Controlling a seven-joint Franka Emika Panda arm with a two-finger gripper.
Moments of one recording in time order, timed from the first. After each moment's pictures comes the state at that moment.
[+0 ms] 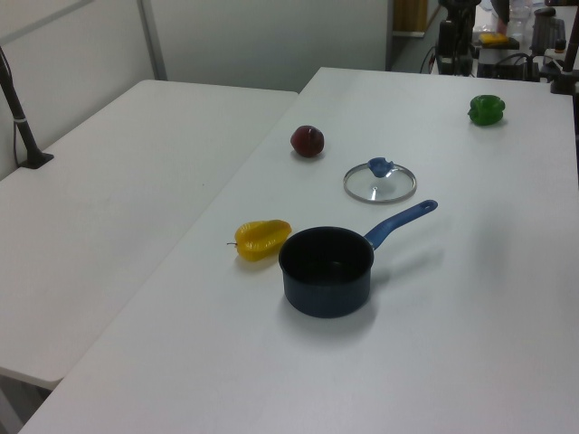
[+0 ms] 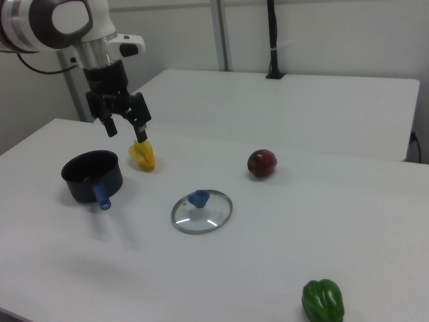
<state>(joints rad) 0.09 -0.04 -0.04 -1.65 -0.08 1.61 0.08</state>
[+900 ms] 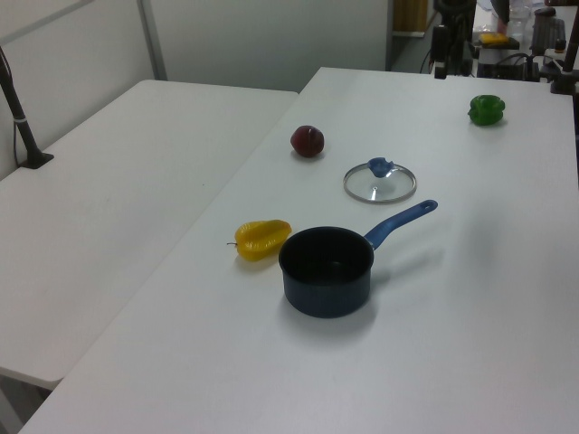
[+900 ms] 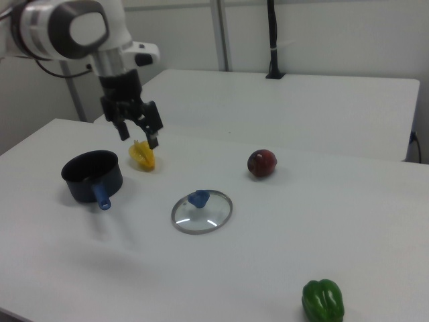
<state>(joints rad) 0.05 0.01 -0.04 -1.66 -0.04 1.67 0.10</state>
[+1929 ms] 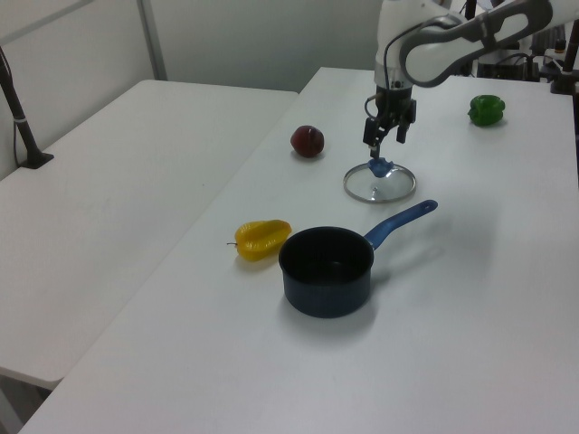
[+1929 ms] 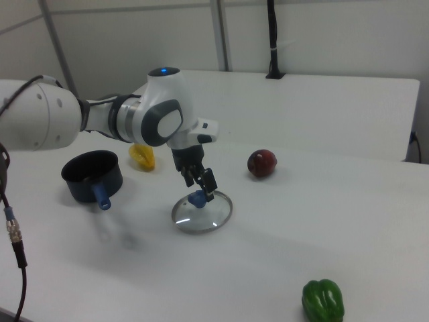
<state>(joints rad) -0.01 0.41 -0.04 -1.67 -0.04 2.15 0.33</state>
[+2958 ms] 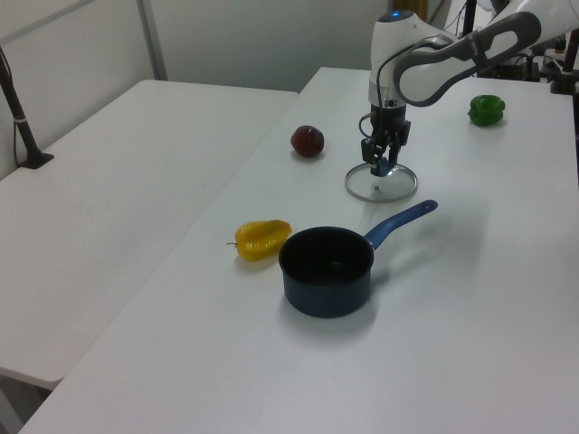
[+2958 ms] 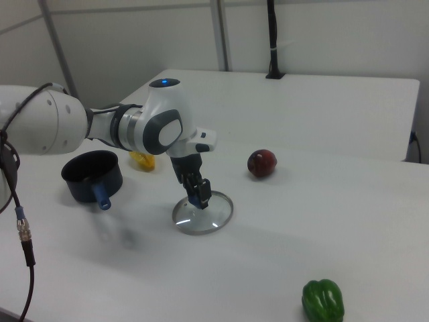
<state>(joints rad) 0.01 0.46 -0.04 -1.67 -0.04 2.18 0.36</state>
